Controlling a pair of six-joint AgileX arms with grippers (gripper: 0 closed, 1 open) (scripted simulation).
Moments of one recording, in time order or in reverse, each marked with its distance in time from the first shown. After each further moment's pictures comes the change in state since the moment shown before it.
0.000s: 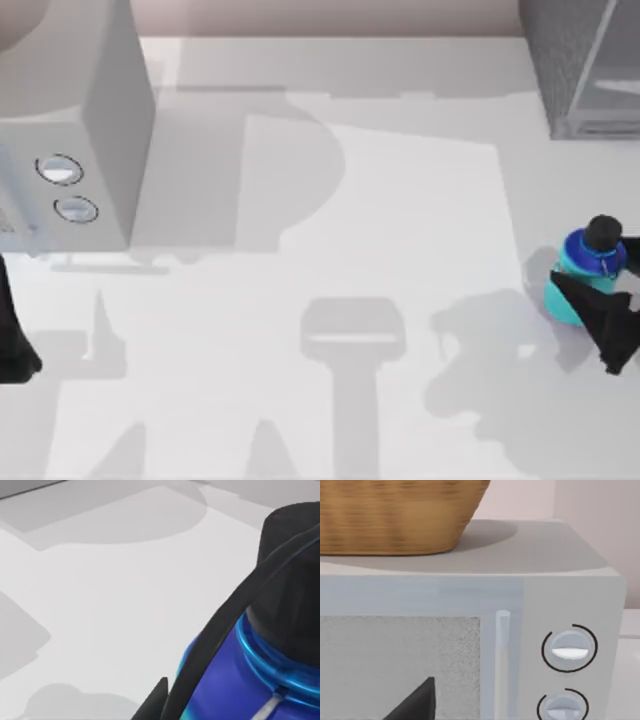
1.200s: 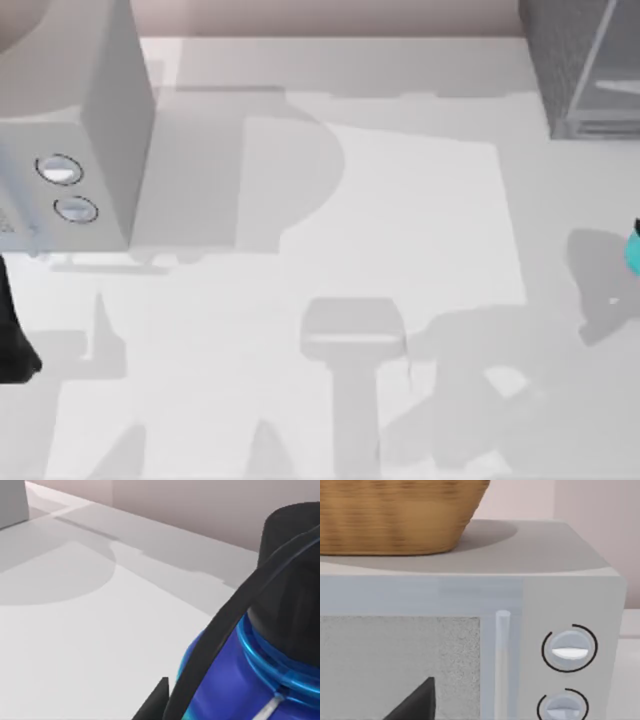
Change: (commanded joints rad) left arm 0.000 0.000 0.000 0.000 0.000 0.000; right arm -0.116 -0.591 -0.049 -0.461 0.074 -0.001
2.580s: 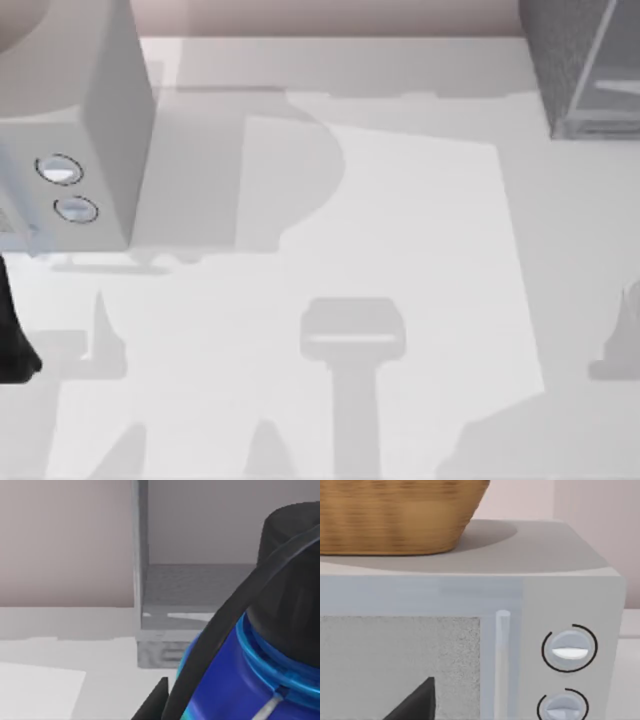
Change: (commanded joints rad) left arm 0.000 0.000 0.000 0.000 0.000 0.000; right arm 0.211 -1.281 -0.240 -0.789 0.756 0.230
